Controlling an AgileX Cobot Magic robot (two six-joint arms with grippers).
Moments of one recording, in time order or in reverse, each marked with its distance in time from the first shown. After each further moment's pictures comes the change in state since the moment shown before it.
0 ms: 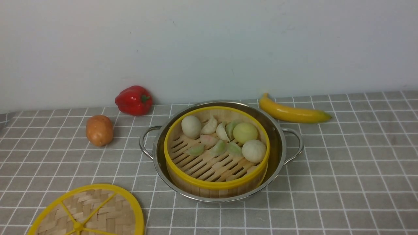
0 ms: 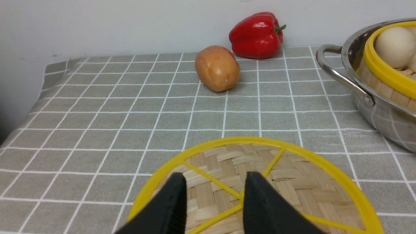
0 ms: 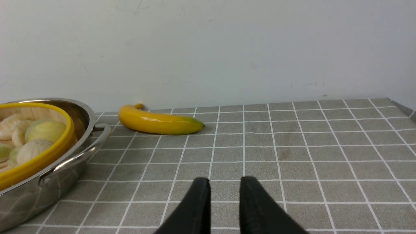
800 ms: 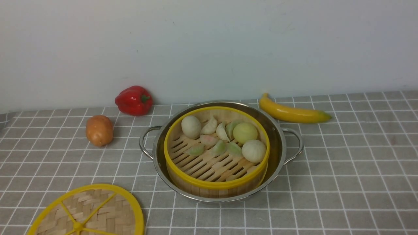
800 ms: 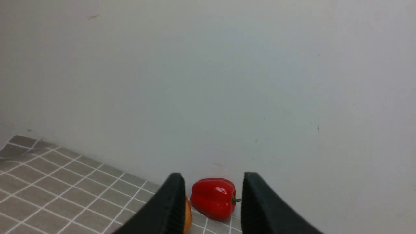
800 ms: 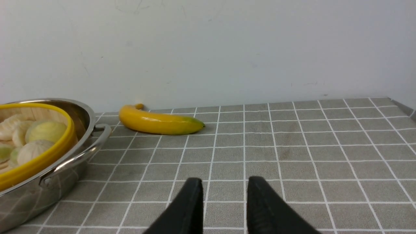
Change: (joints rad) right arm 0.000 0.000 0.000 0.003 0.000 0.000; left arm 0.000 0.000 -0.001 -0.445 -0.428 -0.031
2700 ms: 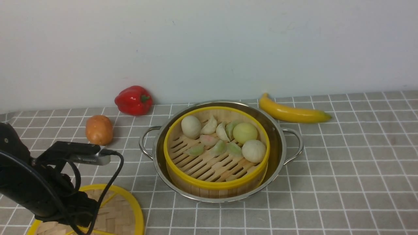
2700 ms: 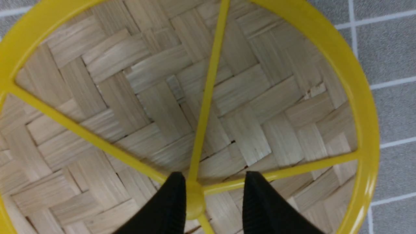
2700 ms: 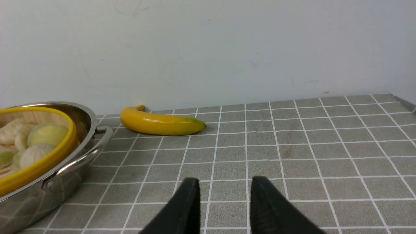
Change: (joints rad) right arm 0.000 0.000 0.000 0.000 0.000 0.022; left arm 0.000 1.548 -0.808 0.293 0.875 0.360
